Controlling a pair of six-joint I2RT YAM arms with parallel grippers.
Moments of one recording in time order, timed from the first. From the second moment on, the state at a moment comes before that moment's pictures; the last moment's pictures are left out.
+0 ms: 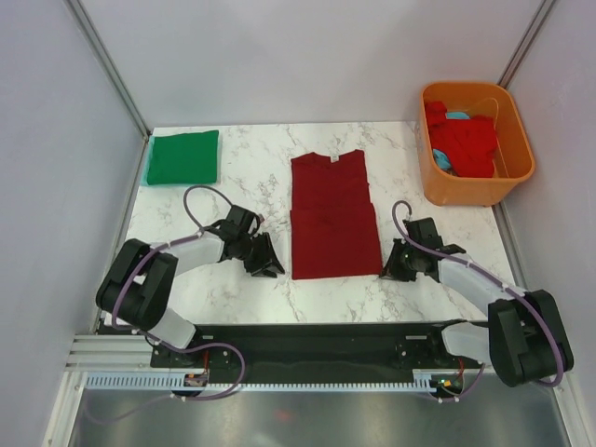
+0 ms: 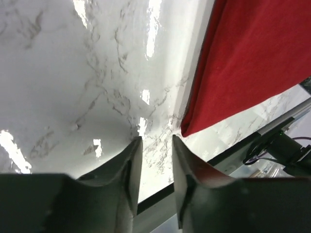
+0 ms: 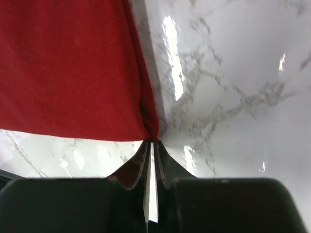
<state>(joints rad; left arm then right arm) -0.43 1.57 0.70 -0.26 0.45 -0.70 0.24 1.25 0.51 -0.33 -0.25 0.55</state>
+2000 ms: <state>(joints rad) -0.58 1.38 0.52 0.02 0.38 -1.04 0.24 0.77 0.28 -0.32 -0.10 0.95</state>
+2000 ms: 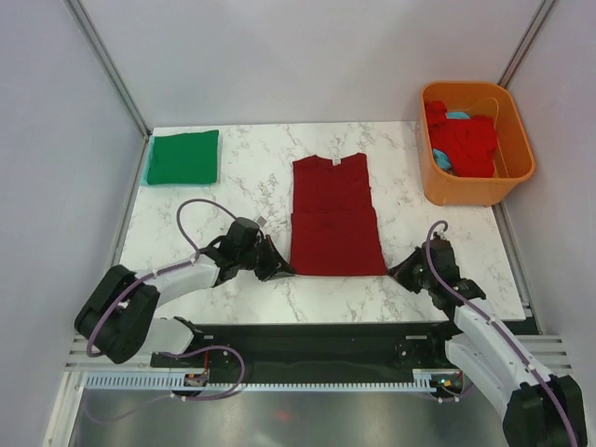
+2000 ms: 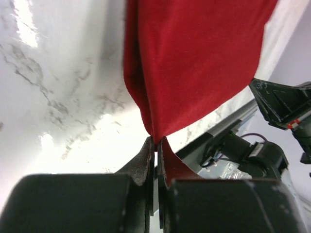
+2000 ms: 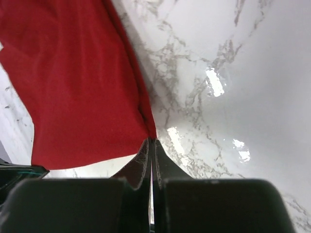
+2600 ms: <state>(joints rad) -0.59 1.24 0.58 -0.12 0.39 -1.03 0.24 0.59 0.43 -0.51 -0.11 0.89</state>
